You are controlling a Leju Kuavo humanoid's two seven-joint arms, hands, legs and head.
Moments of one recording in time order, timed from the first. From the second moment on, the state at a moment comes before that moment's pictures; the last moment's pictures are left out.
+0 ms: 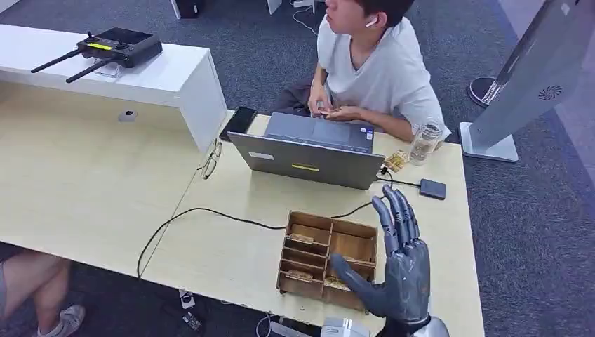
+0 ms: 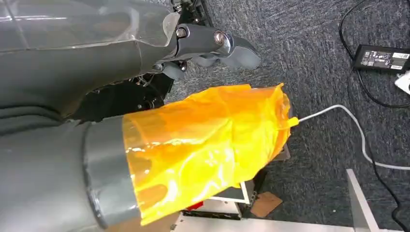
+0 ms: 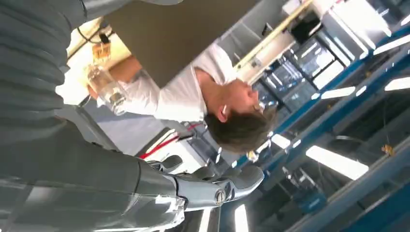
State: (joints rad) left arm -0.07 -0.24 1.25 -0.27 0.07 -0.11 -0.25; right arm -0.03 -0.05 0.67 -1.62 0.93 -0.60 -0.16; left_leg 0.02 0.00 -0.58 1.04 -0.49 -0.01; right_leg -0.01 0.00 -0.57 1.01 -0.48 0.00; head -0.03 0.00
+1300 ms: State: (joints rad) left arm -0.07 -0.24 1.25 -0.27 0.08 -0.09 -0.25; right arm 0.04 -0.08 0.73 -1.41 0.96 -0.62 -0.09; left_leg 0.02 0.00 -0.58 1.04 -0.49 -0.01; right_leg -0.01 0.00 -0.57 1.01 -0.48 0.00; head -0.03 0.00
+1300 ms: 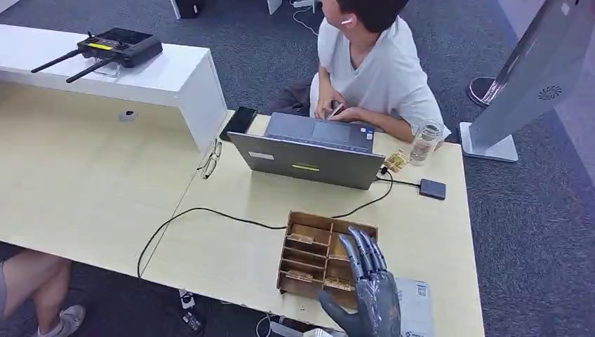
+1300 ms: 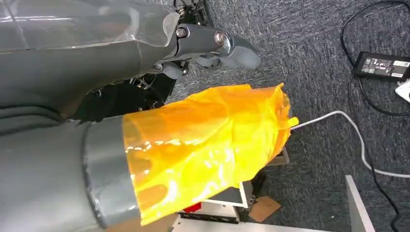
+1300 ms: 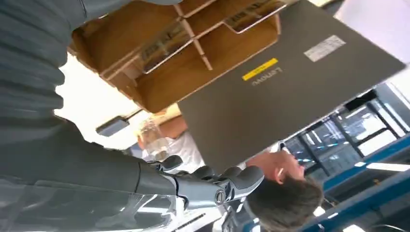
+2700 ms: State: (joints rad) left arm -0.06 -0.25 1.26 -0.27 0.08 -0.08 -0.25; right arm 0.05 -0.12 0.76 -1.38 1.01 -0.69 -0.01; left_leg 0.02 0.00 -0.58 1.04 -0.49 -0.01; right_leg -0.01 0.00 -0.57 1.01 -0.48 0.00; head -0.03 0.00
